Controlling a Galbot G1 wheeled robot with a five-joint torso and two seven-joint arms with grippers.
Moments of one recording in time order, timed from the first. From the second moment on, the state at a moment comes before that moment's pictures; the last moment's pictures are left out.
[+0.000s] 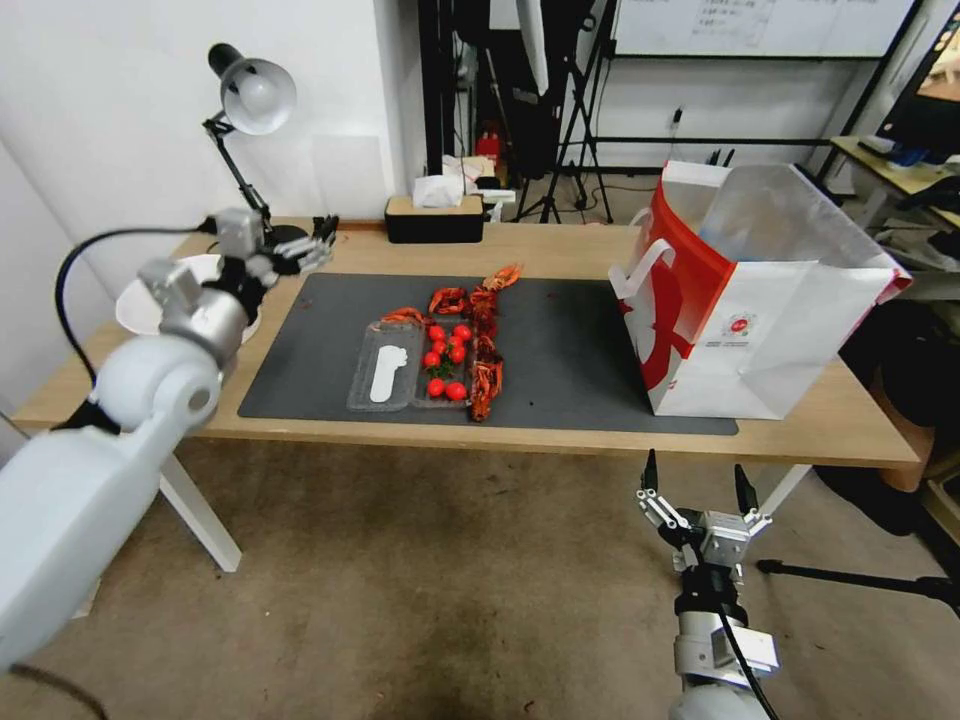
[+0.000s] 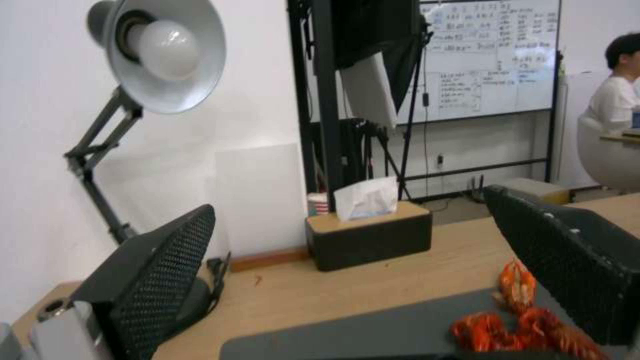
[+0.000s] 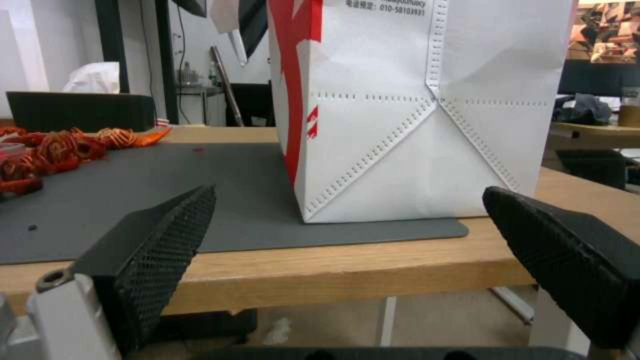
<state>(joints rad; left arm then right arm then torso) 0.93 -0.75 -0.38 -1.92 -0.82 0.13 -0.13 -1.69 1.26 0.31 2.05 0.03 0.31 0.56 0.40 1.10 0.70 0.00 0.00</state>
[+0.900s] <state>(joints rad) 1.53 -0.99 -0.67 -2.03 -0.57 -0.06 -0.10 -1.69 1.25 0.29 2.03 0.03 0.32 0.56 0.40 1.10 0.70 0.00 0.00</state>
